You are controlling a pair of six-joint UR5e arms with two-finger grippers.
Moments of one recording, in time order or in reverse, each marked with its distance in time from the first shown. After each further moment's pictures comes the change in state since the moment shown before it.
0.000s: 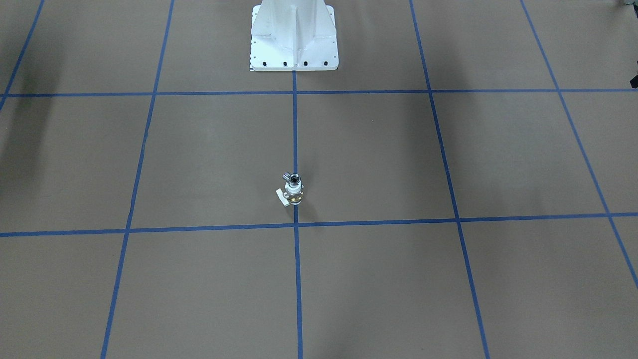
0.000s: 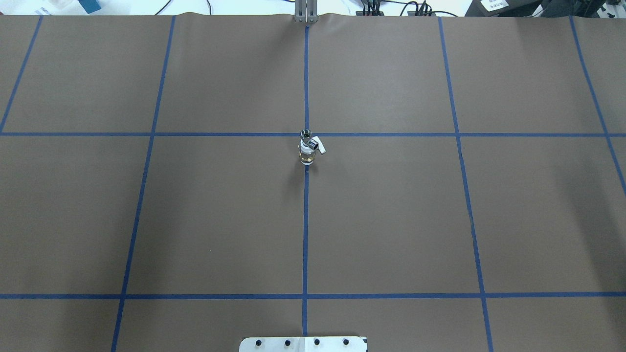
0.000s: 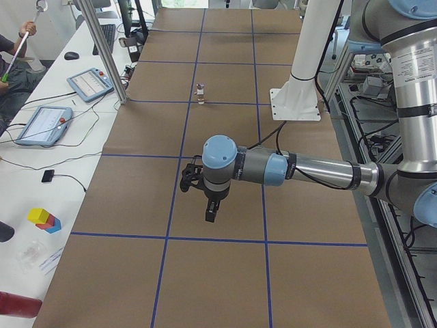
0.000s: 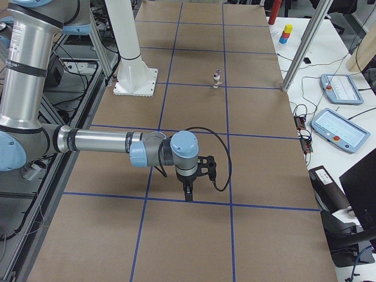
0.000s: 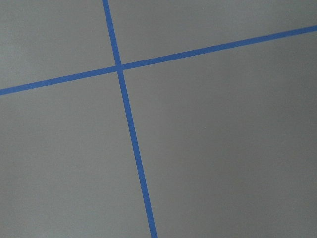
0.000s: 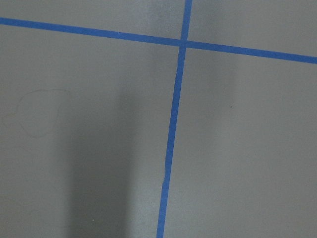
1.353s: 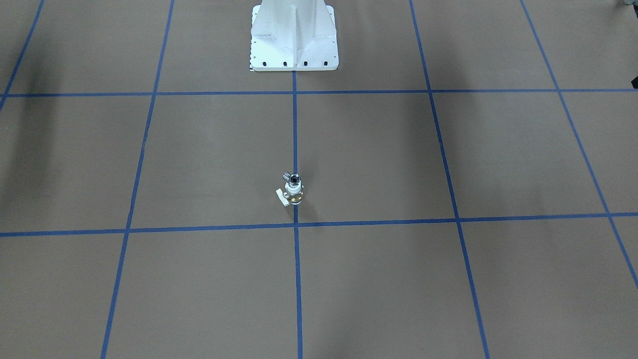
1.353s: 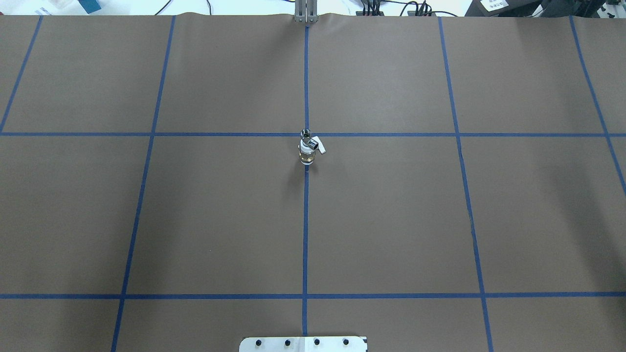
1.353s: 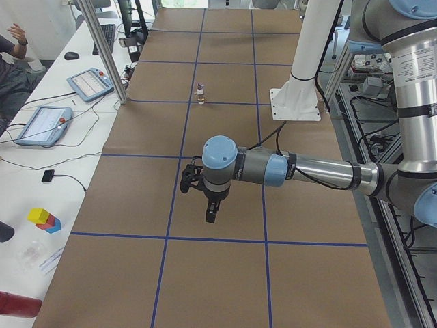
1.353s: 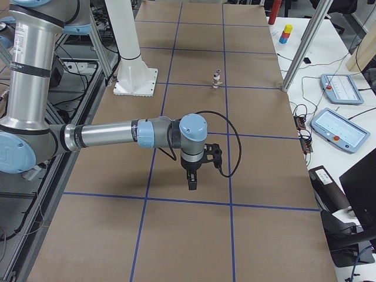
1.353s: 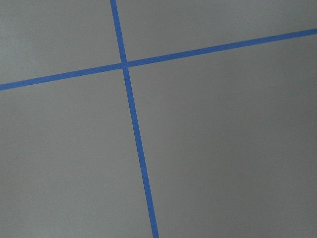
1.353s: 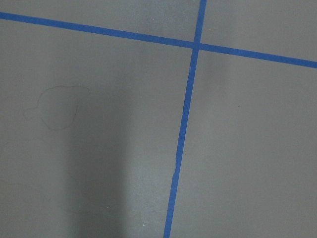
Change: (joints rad) left arm -0.004 0.000 -0.002 -0.001 0.003 -0.010; right arm -0.015 0.023 0.060 -0.124 -0.022 -0.053
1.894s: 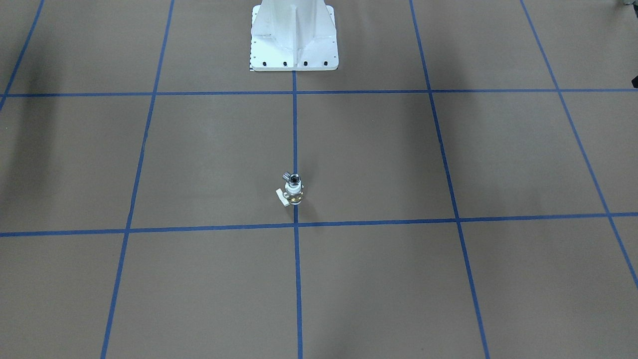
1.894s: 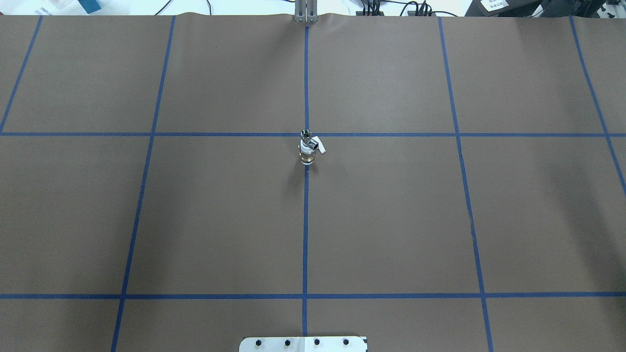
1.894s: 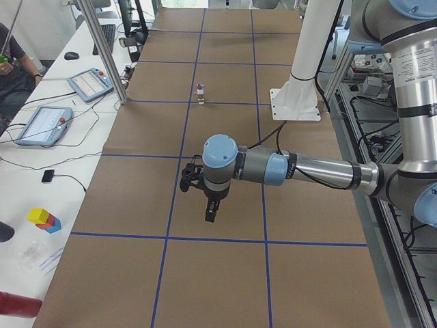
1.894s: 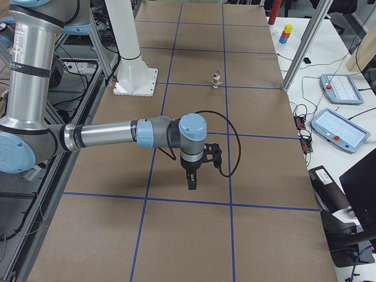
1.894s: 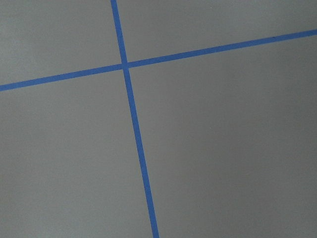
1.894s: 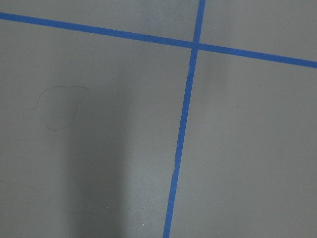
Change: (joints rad) left arm -0.002 0.000 -0.016 0.000 0.000 0.000; right arm 0.004 -0.004 0.009 0.000 0.001 0.000
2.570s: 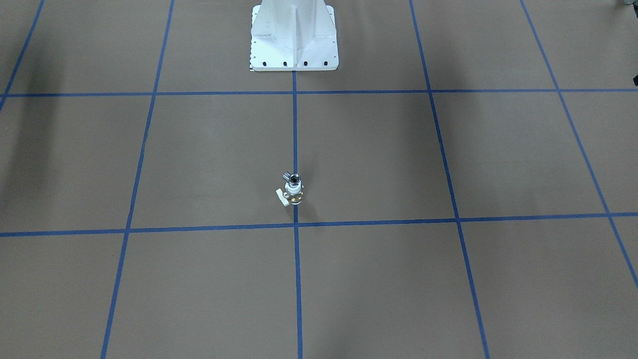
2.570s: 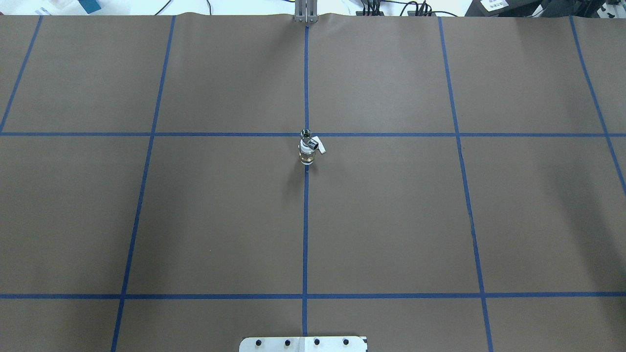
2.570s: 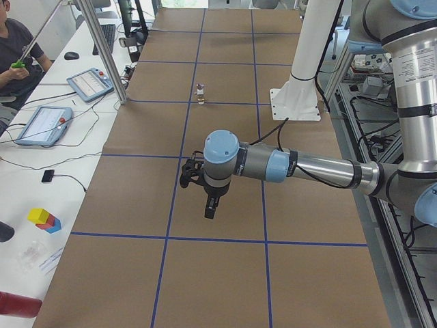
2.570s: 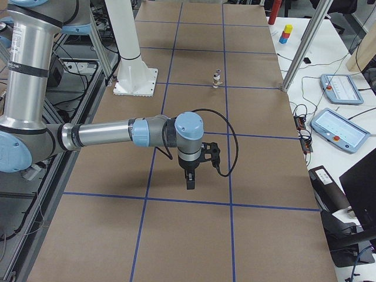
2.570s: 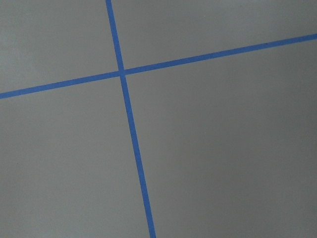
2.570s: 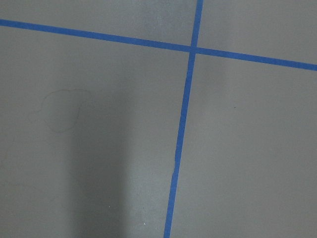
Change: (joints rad) left arm -0.005 0.000 -0.013 0.003 0.000 0.000; right arm 0.022 -0.014 0.016 0.000 0.003 0.000
